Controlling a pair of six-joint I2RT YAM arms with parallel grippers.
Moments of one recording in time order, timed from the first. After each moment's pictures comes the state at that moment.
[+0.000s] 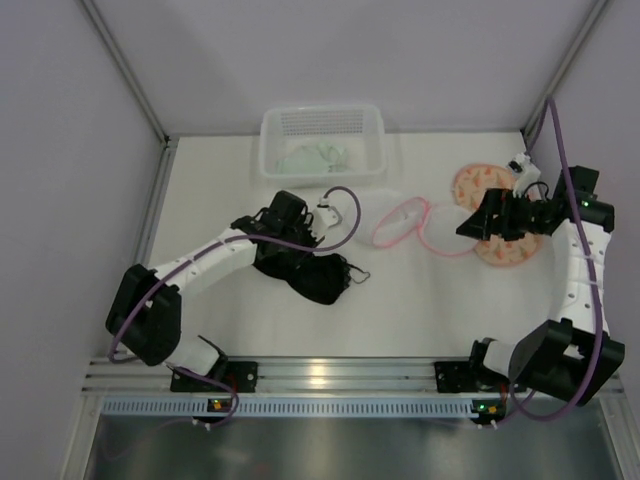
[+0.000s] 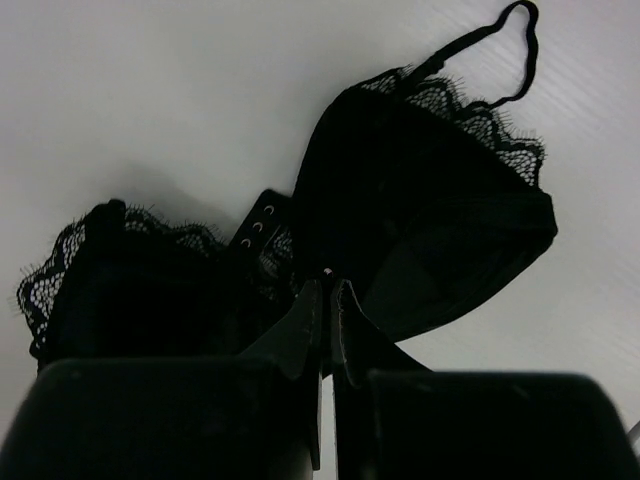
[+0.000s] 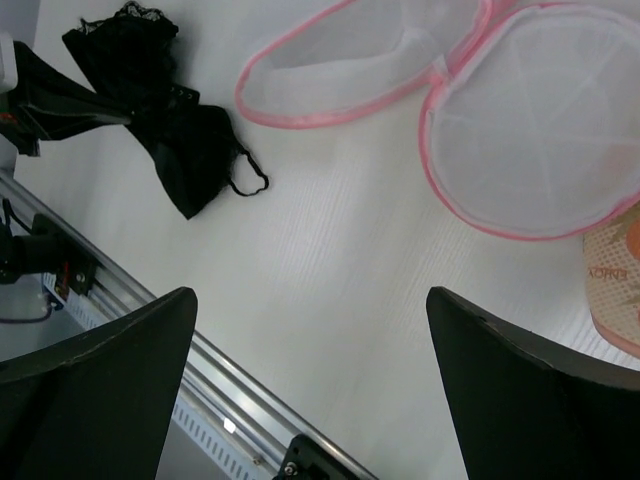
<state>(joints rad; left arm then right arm) -0.63 1.48 1.02 -0.45 0.22 0.34 -0.37 1.22 1.21 -1.07 -0.88 -0.32</state>
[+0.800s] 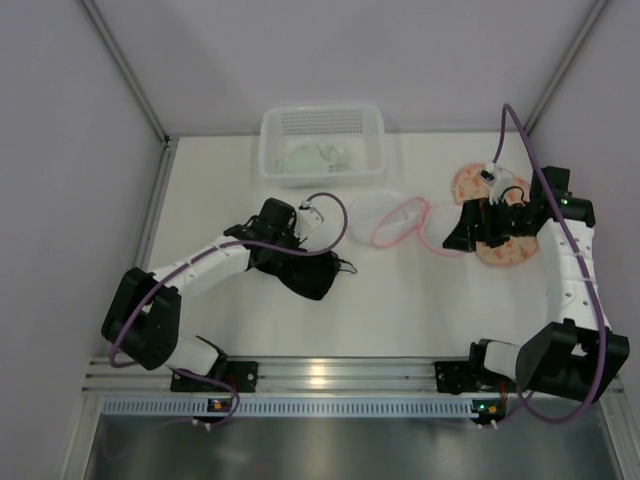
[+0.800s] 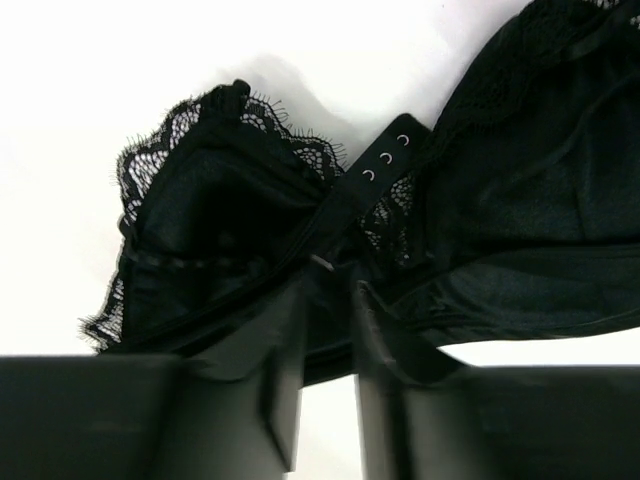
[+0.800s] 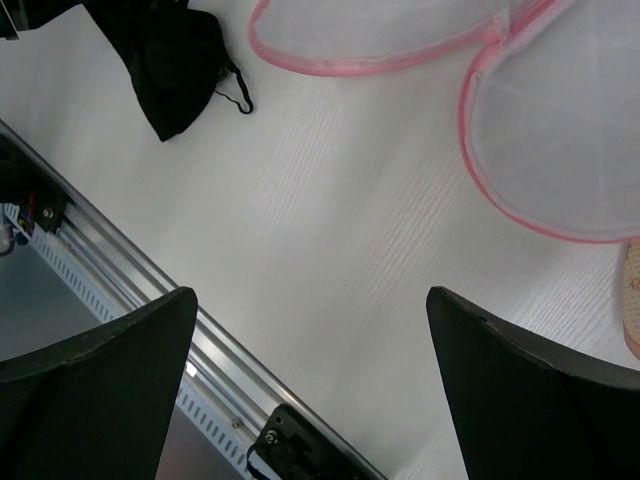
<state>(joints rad) -0.55 1.44 0.88 -0.36 -0.09 0.40 -0.22 1.23 1.17 -1.11 -0.79 -0.40</state>
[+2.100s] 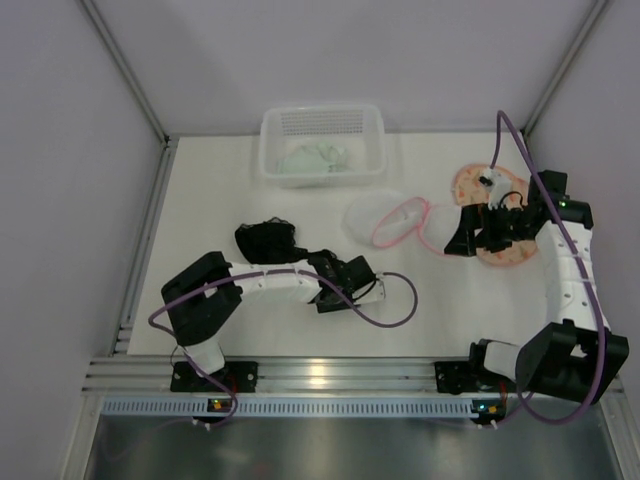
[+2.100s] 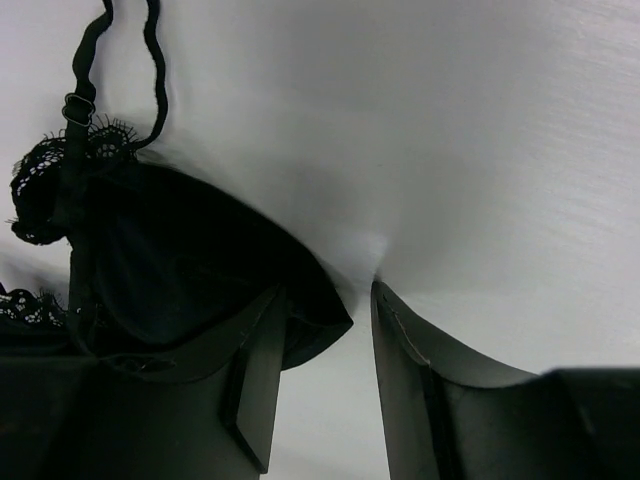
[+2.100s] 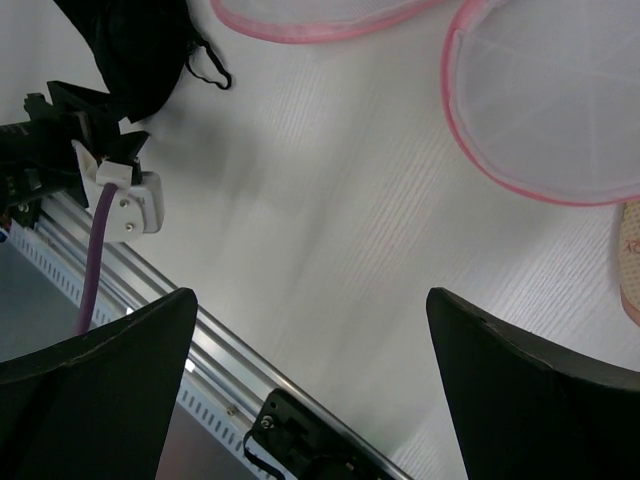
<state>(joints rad) -1.10 1.74 1.04 -0.58 -0.25 0.37 -0.22 1.23 1.15 -1.12 -0.73 -0.40</state>
